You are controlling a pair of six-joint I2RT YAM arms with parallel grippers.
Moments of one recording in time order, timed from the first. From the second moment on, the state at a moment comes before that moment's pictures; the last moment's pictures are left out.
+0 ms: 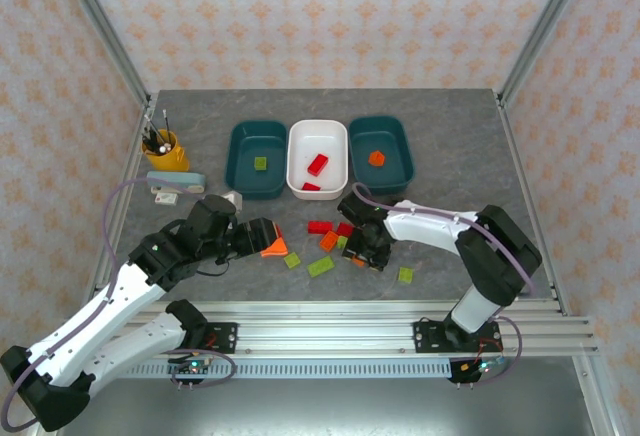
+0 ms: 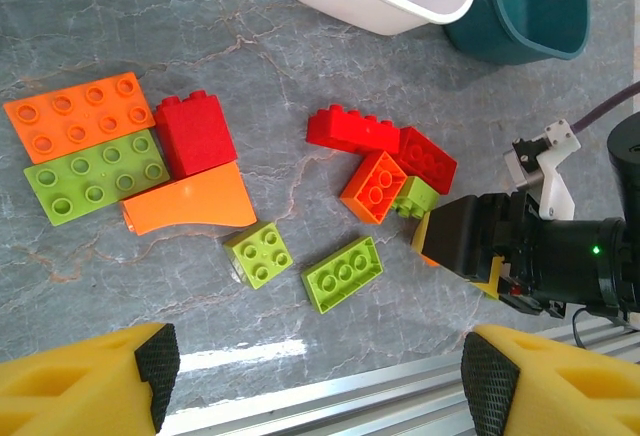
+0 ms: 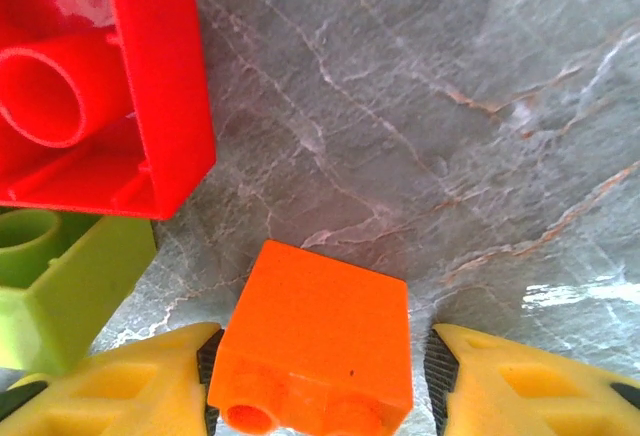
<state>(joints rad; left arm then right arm) -0.62 0.77 0.79 -0.85 0.05 -0.91 0.77 1.63 0.92 -0.75 -0.14 1.13</state>
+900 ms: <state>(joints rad) -0.62 1.31 1.23 -0.71 0.10 -0.90 0.40 1.78 1.54 -0.95 0.00 0.73</state>
